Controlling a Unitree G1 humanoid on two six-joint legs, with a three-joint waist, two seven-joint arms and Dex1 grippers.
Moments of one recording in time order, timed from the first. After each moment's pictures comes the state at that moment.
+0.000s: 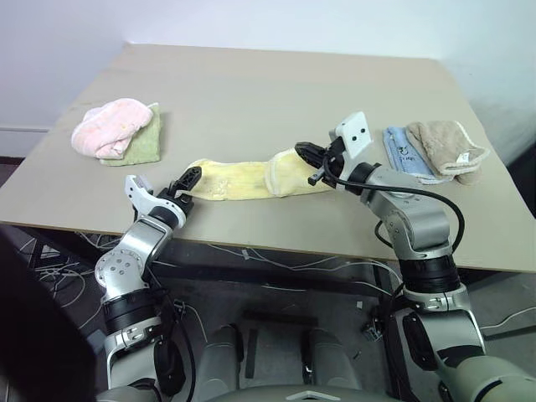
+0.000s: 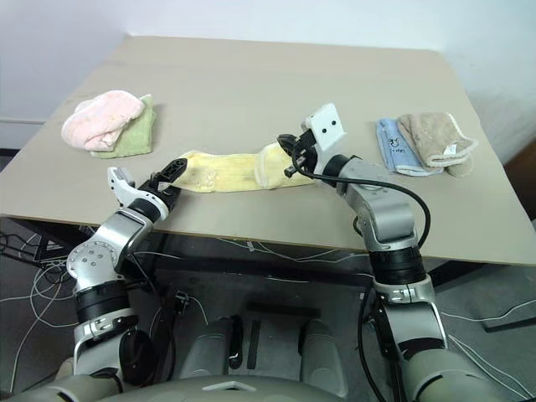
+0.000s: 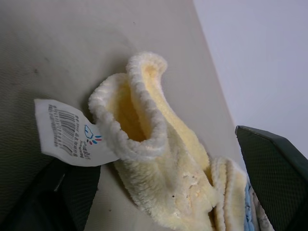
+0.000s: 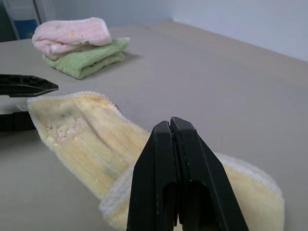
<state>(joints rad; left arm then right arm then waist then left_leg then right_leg) -0.43 0.12 0.55 0.08 -1.15 0.79 0.13 -0.64 -0.33 0.03 -0.07 0.25 0.56 0.58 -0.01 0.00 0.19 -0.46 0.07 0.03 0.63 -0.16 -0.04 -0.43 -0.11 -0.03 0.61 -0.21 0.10</state>
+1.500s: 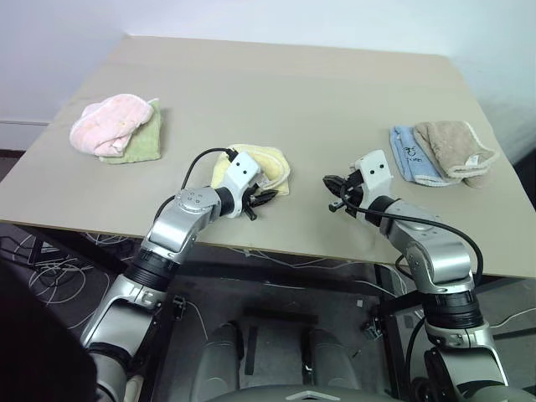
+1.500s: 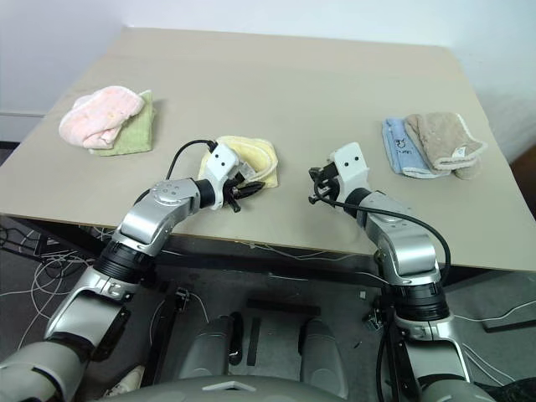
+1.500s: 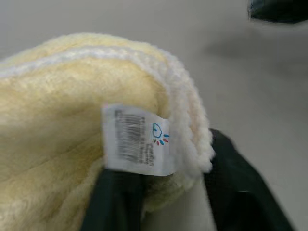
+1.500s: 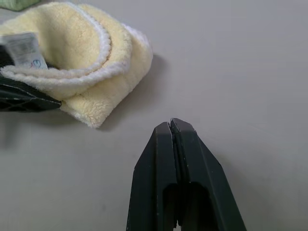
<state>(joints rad) -0.67 0.38 -0.26 0.18 -0.30 0.45 -0.61 -0.41 -0.41 -0.01 -0.19 0.26 0.66 0.46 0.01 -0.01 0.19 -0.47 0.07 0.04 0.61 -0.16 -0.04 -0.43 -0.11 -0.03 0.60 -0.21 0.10</state>
